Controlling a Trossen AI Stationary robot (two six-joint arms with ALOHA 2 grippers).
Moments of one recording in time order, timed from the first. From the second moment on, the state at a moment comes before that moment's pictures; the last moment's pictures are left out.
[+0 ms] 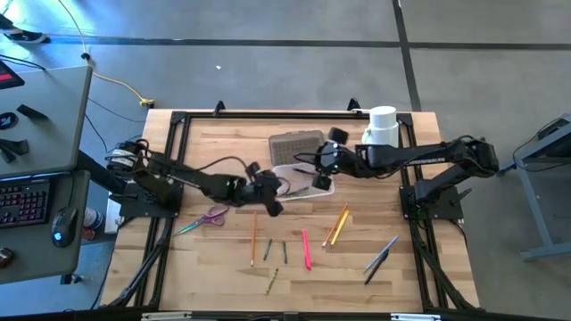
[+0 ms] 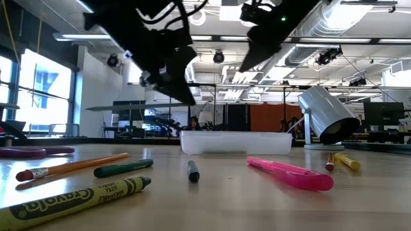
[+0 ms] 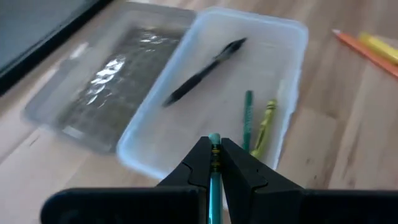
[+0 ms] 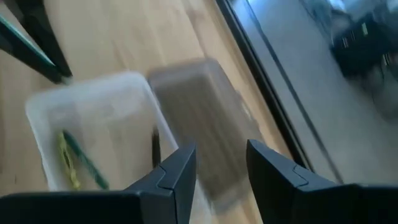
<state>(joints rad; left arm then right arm) -0.12 1.63 0.93 -0.09 -0.55 -0.37 -0.05 1.43 1.07 -0.42 0.50 -0.02</state>
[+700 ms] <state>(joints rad) 0.18 1.93 1.34 0.02 0.10 0.09 0.02 1.35 1.07 -0.71 0.69 0.34</state>
